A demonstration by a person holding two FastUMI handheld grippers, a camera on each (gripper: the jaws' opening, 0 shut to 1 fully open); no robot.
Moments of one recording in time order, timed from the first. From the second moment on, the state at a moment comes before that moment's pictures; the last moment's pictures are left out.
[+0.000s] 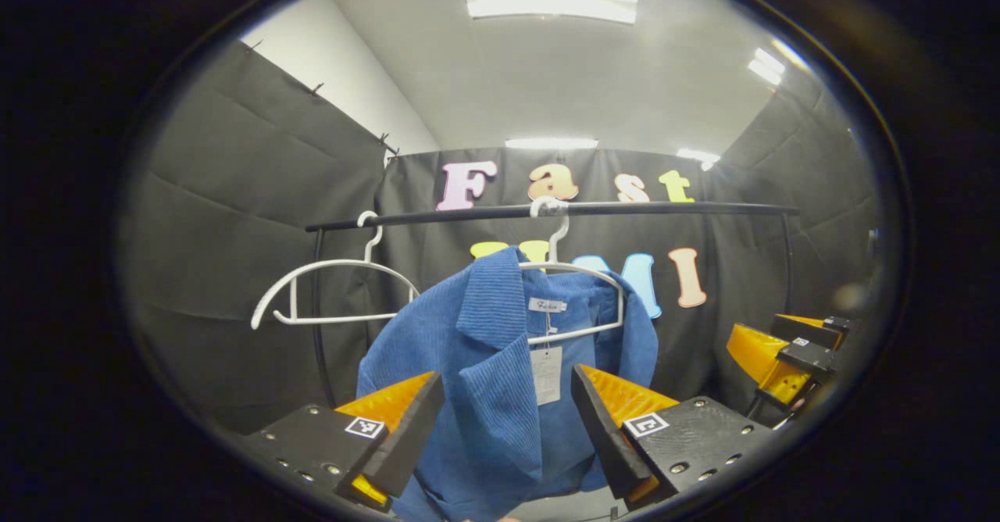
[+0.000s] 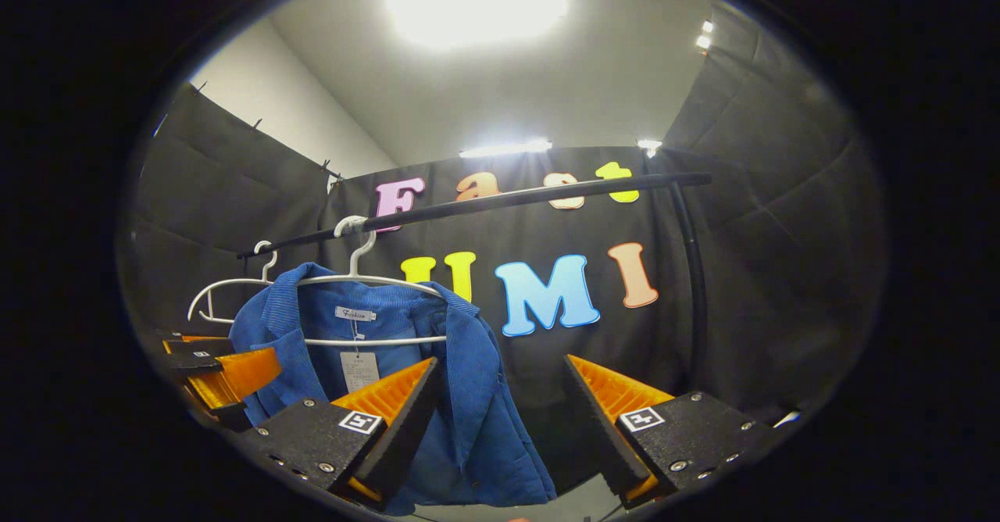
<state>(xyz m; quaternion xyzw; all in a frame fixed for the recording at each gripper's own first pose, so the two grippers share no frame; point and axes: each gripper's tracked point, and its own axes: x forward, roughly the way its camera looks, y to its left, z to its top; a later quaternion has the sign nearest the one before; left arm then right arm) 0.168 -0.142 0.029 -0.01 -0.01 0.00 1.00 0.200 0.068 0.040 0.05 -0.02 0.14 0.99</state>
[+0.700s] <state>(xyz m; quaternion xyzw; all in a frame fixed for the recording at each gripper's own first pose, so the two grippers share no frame) 0.232 -0.129 -0.025 0.03 0.05 0.12 0.99 0.289 0.122 0.007 0.08 0.02 0.21 0.97</state>
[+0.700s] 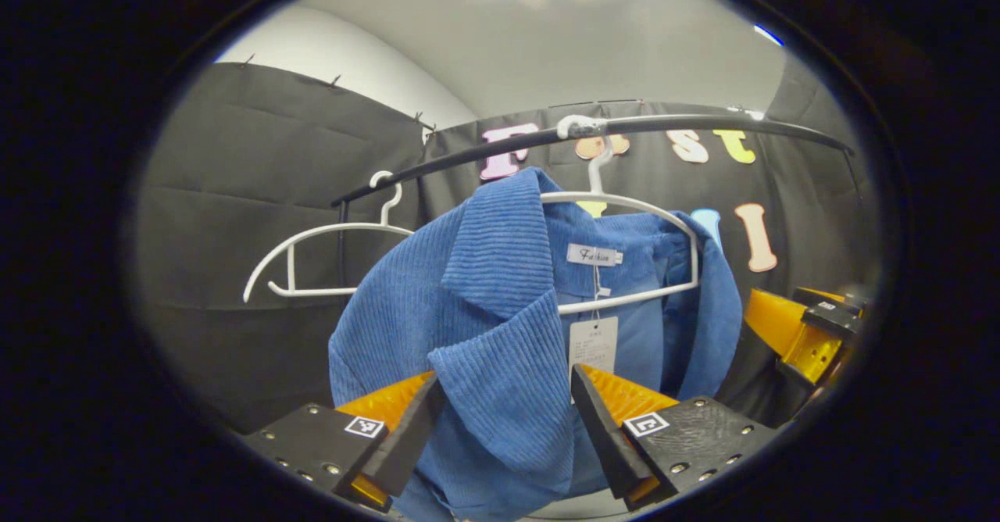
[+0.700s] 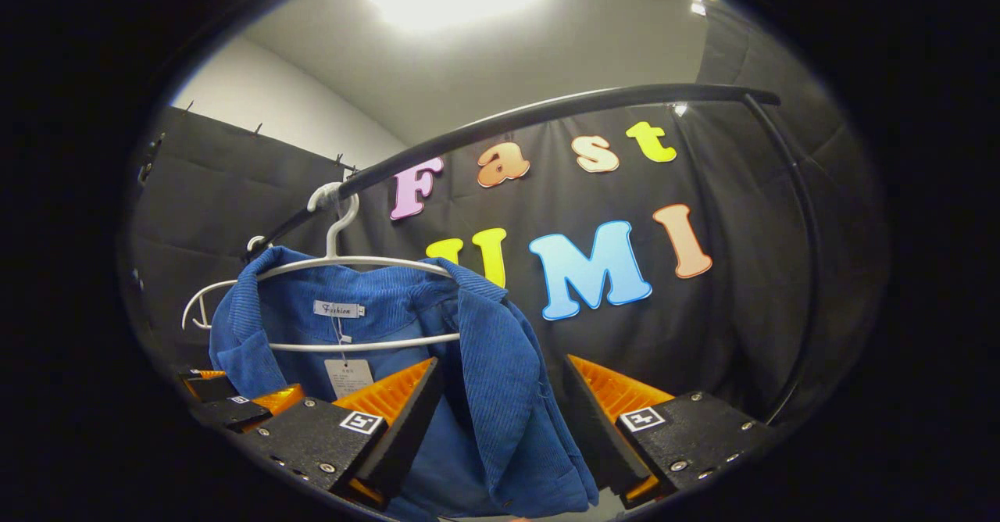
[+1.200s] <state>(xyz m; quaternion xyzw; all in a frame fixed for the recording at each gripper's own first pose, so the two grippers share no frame) 0.237 -0.111 -0.032 0.03 0.06 0.16 0.99 0.323 0.149 -0.056 0.07 0.10 0.23 0.97</state>
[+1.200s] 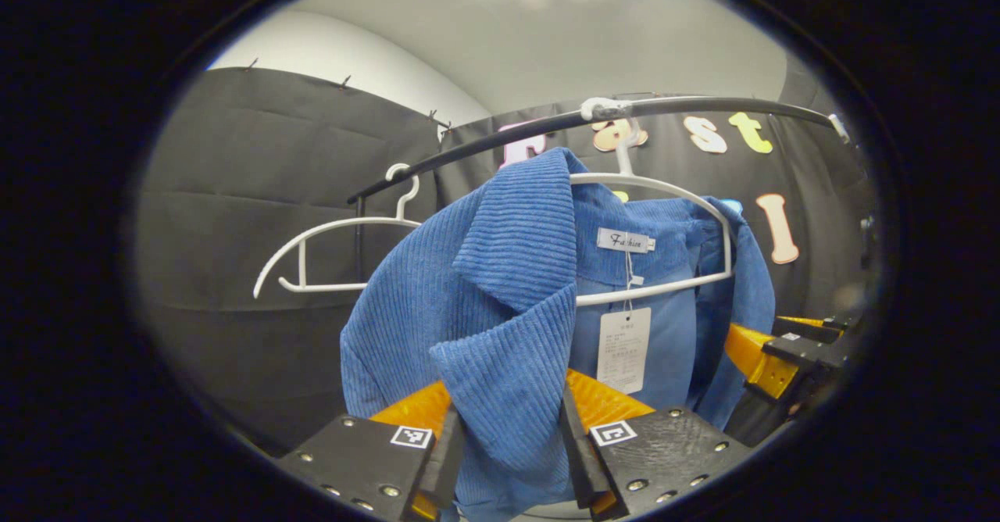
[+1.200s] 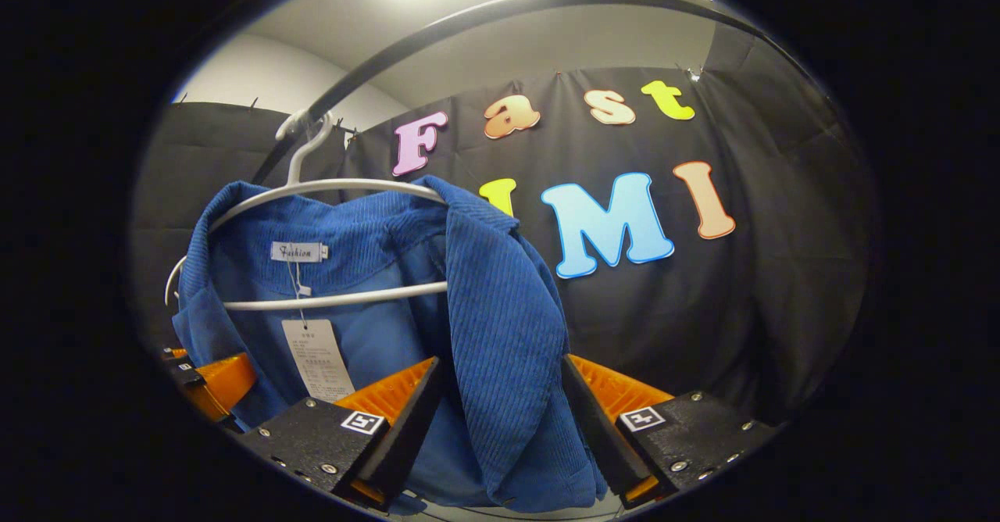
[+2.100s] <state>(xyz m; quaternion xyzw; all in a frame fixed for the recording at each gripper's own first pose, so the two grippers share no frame) 0.192 -0.100 0.030 0.07 0.00 0.12 0.99 0.306 0.135 0.041 0.02 -0.05 0.23 0.97</state>
